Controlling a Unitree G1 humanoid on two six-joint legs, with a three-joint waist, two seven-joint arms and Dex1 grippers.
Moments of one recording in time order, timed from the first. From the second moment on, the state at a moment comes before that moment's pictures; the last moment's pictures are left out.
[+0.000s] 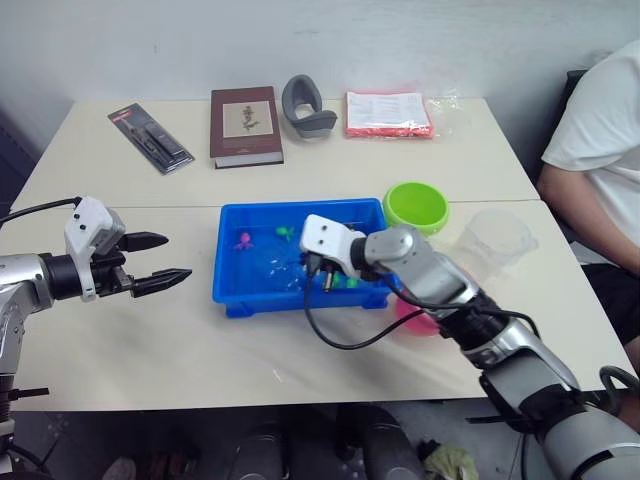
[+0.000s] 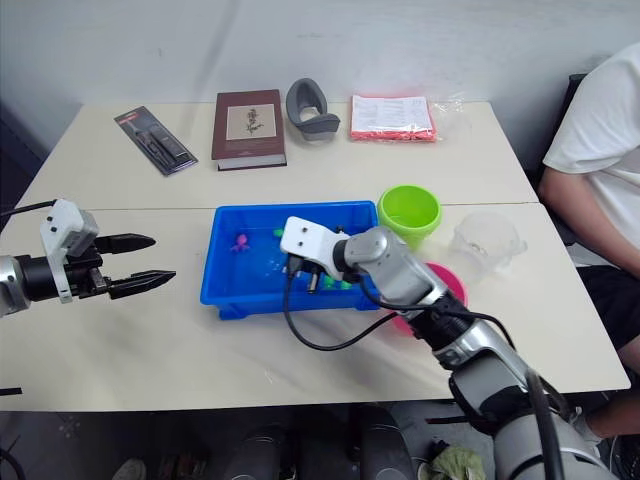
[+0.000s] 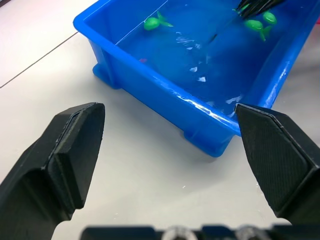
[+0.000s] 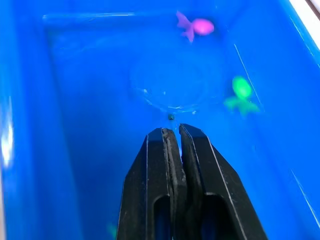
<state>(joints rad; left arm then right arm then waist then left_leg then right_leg) -0.26 0.99 0.31 0.01 -0.46 0.54 -1.02 -0.90 -0.31 0.58 0.18 -0.01 0.54 0.78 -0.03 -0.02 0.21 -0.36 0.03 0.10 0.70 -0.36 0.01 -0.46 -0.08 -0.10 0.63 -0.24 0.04</state>
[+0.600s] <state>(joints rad) -0.28 0.98 0.27 0.01 -0.46 0.53 -1.02 -0.86 -0.18 0.47 0.34 -0.08 0.28 0.65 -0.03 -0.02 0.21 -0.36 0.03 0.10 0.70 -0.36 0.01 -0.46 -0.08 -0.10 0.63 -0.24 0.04</state>
